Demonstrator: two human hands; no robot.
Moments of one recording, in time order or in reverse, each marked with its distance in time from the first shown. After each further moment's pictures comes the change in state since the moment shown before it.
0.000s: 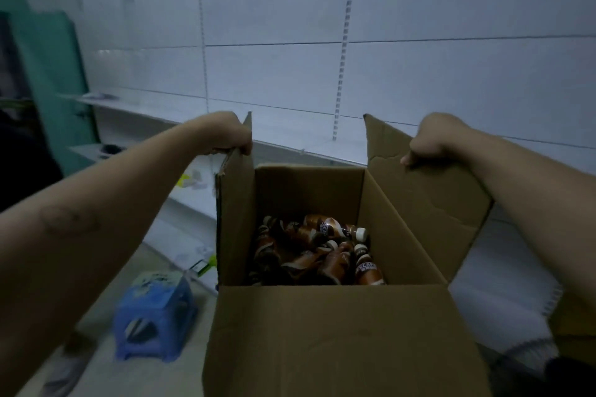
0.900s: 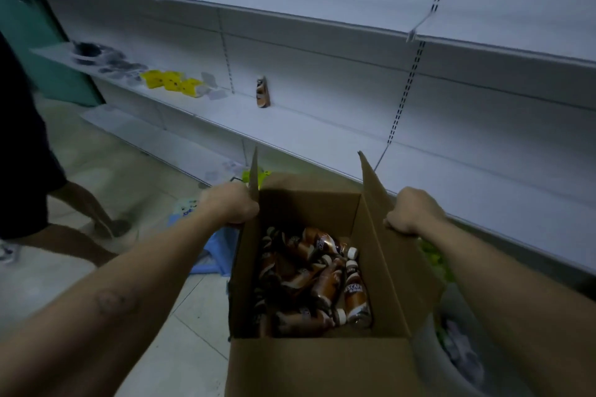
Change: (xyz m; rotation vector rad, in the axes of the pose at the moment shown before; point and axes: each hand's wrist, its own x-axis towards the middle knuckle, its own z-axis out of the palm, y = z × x) left_hand 0.187 -0.337 0.192 0.327 -0.452 -0.057; right_hand 0.085 -0.276 0.358 0.186 -0.373 0.165
